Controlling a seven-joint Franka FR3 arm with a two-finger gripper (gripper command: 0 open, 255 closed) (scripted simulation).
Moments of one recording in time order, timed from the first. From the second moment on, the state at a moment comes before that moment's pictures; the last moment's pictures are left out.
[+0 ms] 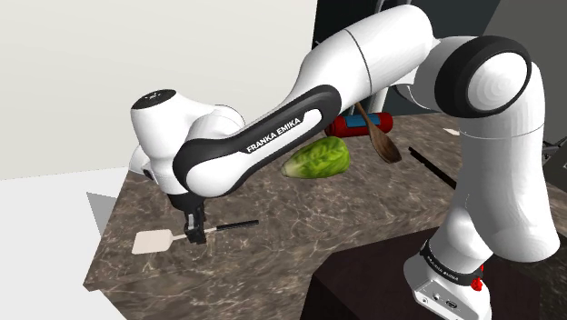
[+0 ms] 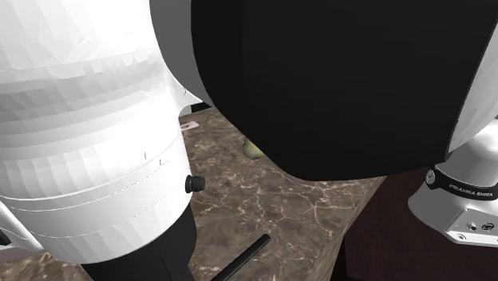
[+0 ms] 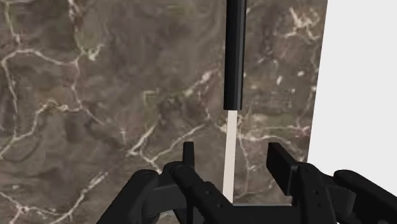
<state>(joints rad) 0.46 0.50 0.38 -1.64 -0.22 2.03 -0.16</state>
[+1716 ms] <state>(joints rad) 0.46 0.43 0.40 -1.53 -0.19 1.85 -0.18</state>
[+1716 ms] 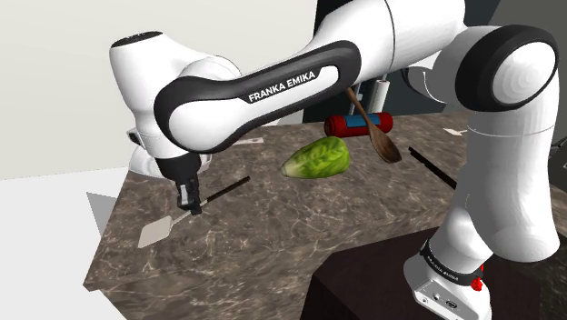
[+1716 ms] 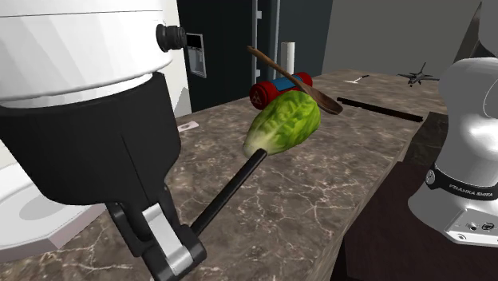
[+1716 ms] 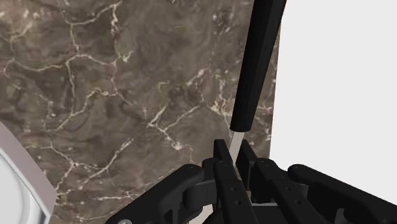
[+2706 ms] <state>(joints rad) 0.47 0.41 0.41 -1.35 -0.17 1.66 -0.20</state>
